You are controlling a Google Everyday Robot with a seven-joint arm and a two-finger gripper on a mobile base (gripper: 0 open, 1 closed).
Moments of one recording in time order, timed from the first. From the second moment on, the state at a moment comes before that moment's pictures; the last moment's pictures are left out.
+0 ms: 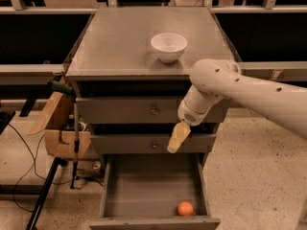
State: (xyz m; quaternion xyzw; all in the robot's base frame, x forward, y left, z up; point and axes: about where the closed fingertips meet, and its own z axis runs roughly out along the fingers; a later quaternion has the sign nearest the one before) arm 0.588 -0.097 0.669 -0.55 0.82 0.09 0.12
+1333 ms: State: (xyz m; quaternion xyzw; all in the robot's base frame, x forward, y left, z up) arm 0.659 -0.102 0.703 -0.55 0.81 0.02 0.19
